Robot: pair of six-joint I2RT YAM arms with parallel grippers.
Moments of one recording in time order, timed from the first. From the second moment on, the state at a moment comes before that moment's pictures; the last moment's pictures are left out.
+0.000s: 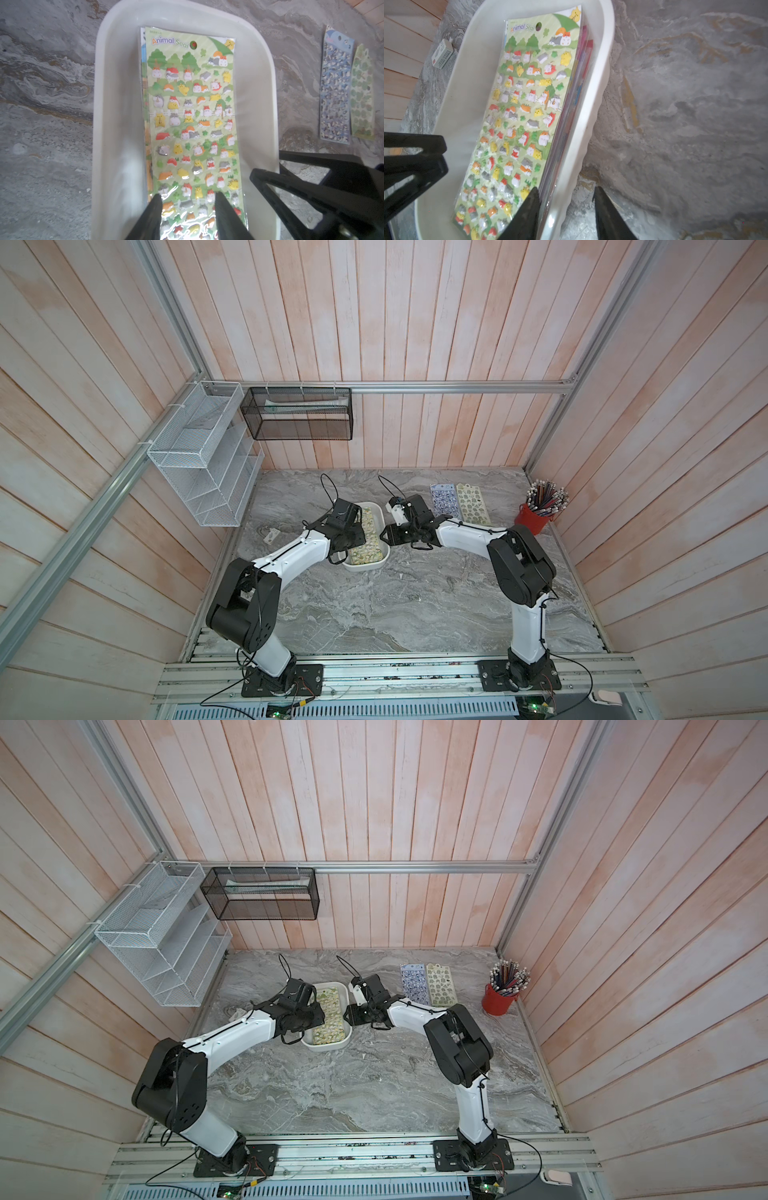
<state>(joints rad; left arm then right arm) -0.45 1.64 1.08 -0.40 -0.03 -0.65 0.65 2.02 1.34 -0.17 -0.30 0.35</state>
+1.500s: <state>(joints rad) -0.45 1.63 1.03 -0.23 0.01 -0.68 0.65 2.03 1.34 -0.16 -0.32 0.35</state>
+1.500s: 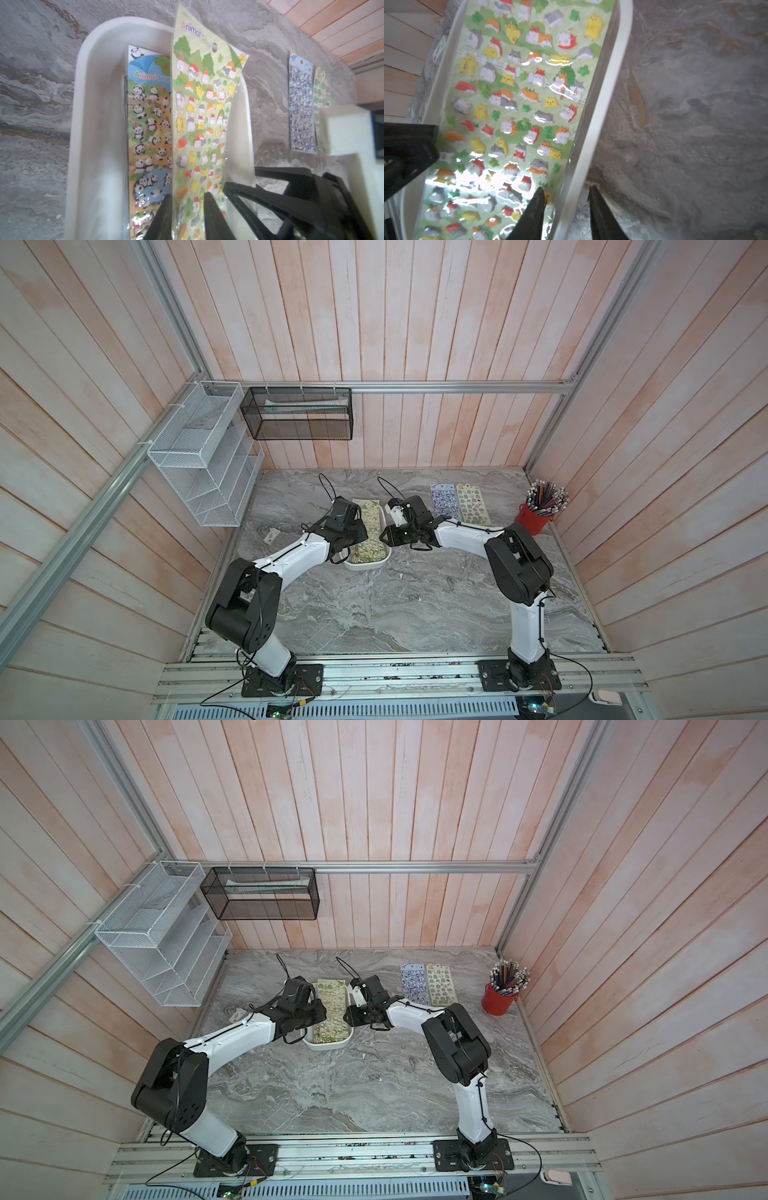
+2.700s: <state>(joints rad) -0.33 1.36 1.05 -0.34 0.06 -0.62 0.66 2.02 1.35 -0.23 -0.27 0.37</state>
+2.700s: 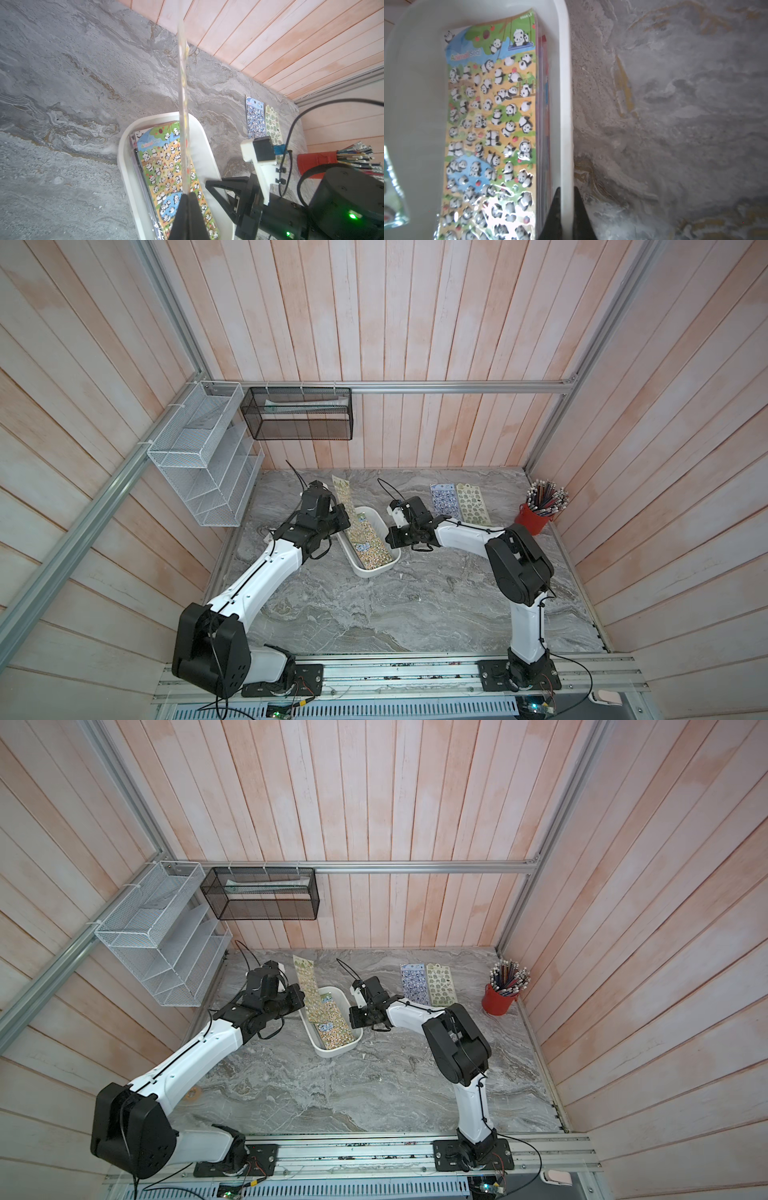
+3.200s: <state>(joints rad) -0.28 1.44 1.15 -0.25 0.28 -0.55 0.62 1.65 1.10 -0.37 -0.19 0.37</state>
